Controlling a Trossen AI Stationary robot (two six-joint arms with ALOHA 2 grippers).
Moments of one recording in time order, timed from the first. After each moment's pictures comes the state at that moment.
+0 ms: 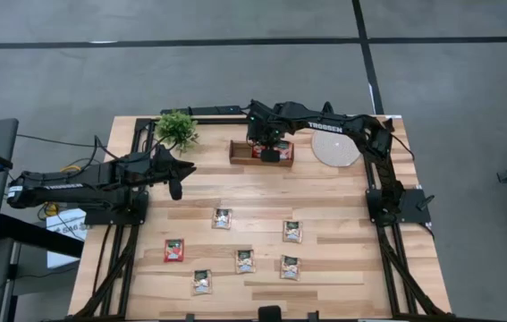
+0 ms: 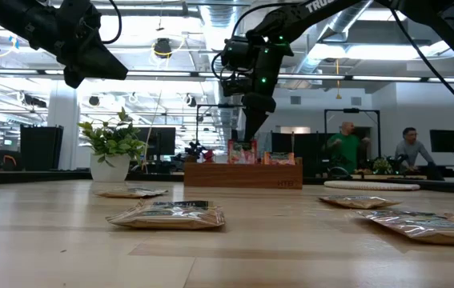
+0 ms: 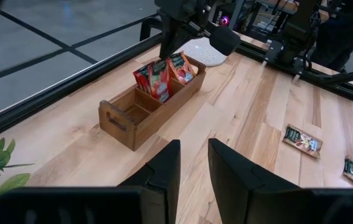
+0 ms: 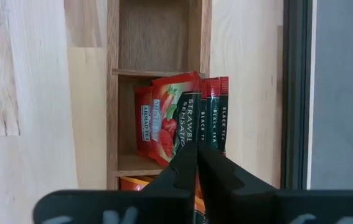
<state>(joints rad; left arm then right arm) 0.14 0.54 0.44 -0.24 -0.26 -0.33 -0.41 2.08 1.80 -0.94 0.08 -0.50</state>
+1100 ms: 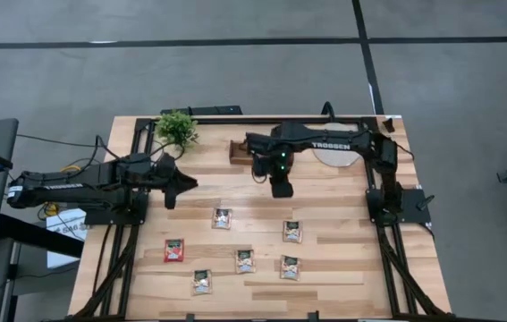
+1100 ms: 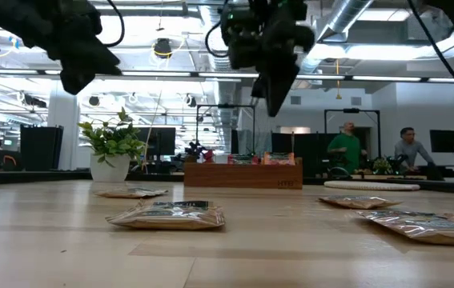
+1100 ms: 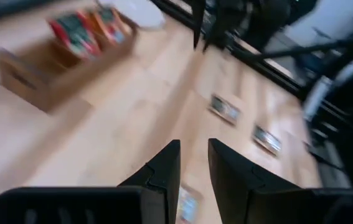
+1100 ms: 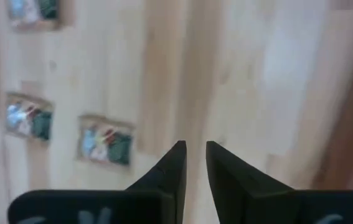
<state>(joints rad) 0.14 0.54 0.44 -0.26 0.05 -0.49 -0.19 2.00 1.80 -1.30 -0.27 -0.34</state>
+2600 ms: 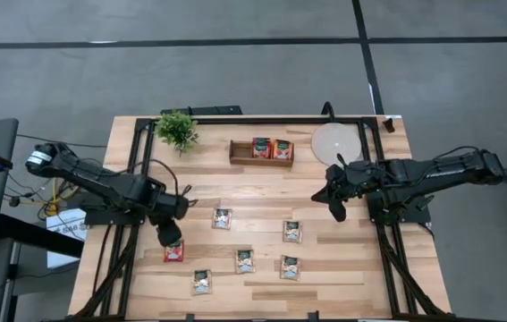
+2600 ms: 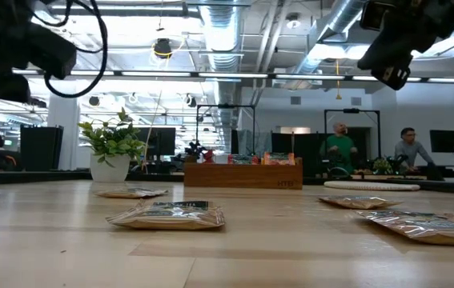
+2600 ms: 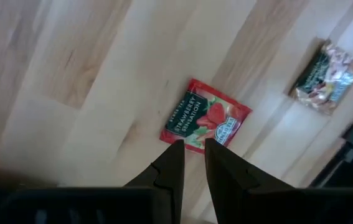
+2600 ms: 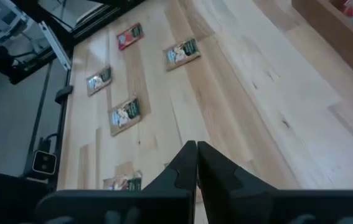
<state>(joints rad) -0.28 1.10 0.73 -0.97 0.24 -0.86 0.09 0.81 0.61 -0.40 -0.04 0.49</state>
